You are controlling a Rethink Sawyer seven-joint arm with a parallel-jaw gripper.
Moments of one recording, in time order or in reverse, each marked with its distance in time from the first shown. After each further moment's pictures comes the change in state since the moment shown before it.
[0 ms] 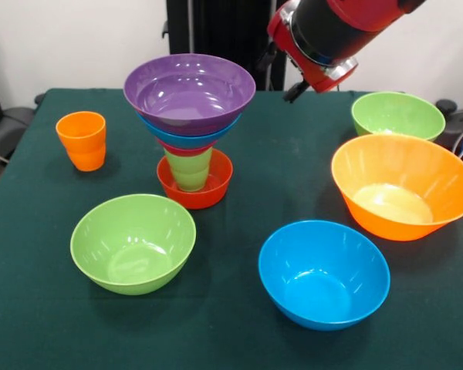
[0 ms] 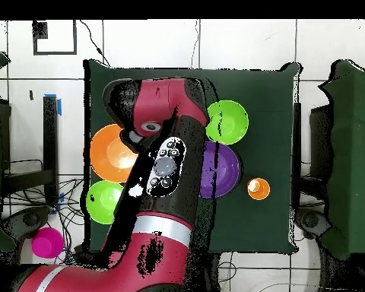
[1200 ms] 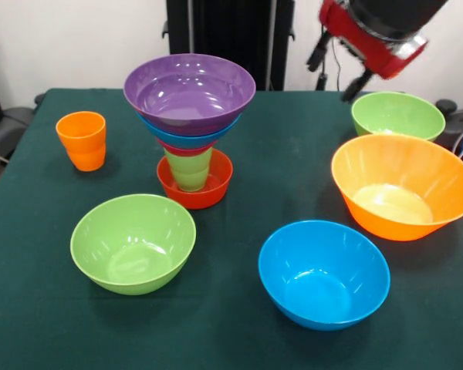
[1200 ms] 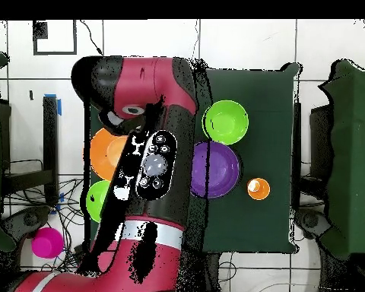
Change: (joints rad) arm 0.026 -0.033 0.012 -0.091 0.139 -0.040 0.000
